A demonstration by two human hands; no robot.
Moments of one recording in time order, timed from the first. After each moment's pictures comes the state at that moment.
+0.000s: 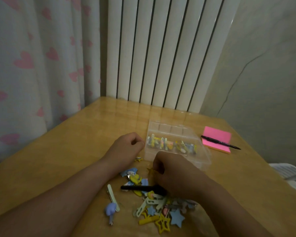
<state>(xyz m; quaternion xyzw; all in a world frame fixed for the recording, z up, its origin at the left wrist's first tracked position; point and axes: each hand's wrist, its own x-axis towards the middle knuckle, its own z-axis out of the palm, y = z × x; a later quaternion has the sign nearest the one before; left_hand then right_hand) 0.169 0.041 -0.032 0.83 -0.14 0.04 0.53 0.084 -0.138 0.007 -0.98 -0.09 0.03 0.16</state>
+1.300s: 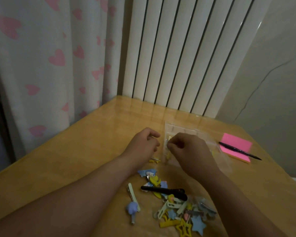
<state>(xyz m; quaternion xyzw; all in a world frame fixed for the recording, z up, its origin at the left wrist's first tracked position) 0.176 0.042 -0.030 0.76 -0.08 0.01 0.65 0.130 -0.125 0.005 -0.95 -0.06 -0.20 0.24</state>
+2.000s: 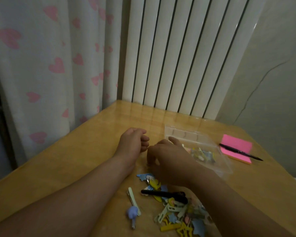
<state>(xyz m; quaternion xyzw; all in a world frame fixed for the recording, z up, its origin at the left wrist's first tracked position) 0.184 0.052 -0.020 0.61 0.04 0.04 0.79 0.133 -0.089 0.012 -0.96 -0.26 -0.07 -0.03</state>
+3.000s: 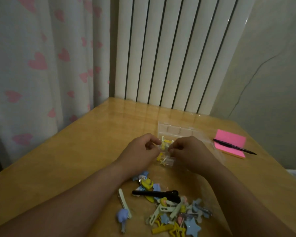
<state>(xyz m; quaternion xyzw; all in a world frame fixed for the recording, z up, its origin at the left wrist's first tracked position) 0.175 0.036 -0.040 0.81 -0.20 0.04 0.55 0.156 -0.163 -0.001 -0.96 -0.01 -0.07 0.27</state>
